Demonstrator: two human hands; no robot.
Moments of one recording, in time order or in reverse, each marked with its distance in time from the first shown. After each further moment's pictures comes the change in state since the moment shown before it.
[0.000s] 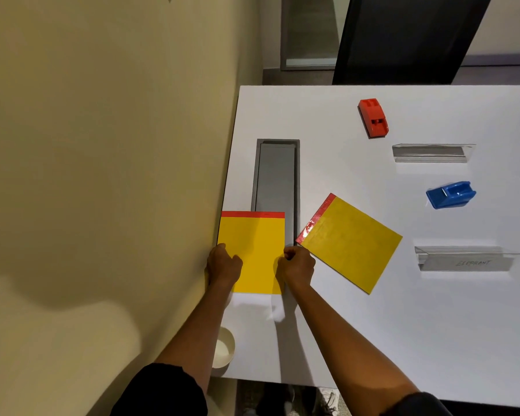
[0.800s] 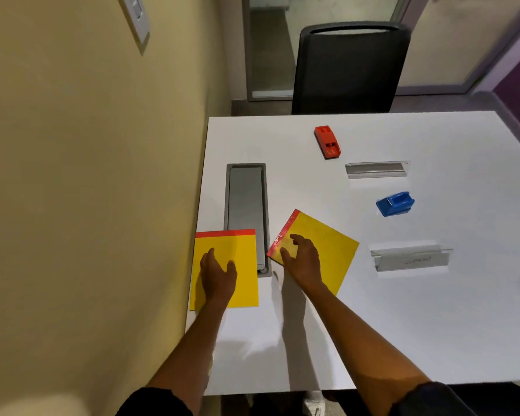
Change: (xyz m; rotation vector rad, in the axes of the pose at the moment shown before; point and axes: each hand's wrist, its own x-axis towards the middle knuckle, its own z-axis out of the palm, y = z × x) left_hand -0.041 0.035 0.018 -0.204 0.120 0.150; right_hand 0.014 -0.006 -0.092 -0.158 0.064 -0.243
